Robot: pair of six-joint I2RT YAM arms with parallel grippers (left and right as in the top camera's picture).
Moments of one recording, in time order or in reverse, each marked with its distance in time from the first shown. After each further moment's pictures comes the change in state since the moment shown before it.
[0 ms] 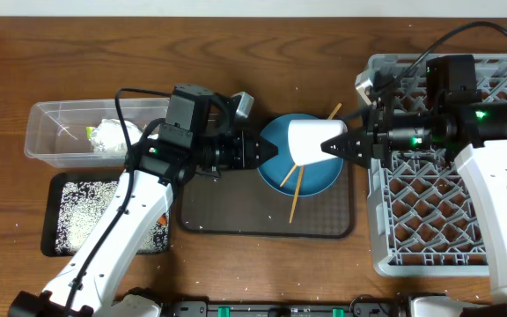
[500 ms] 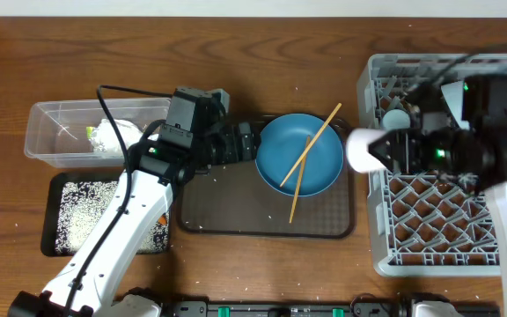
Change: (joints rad) left arm 0.000 0.000 0.000 -0.061 -0.443 0.019; right arm -0.077 -0.202 0.000 -0.157 0.701 0.484
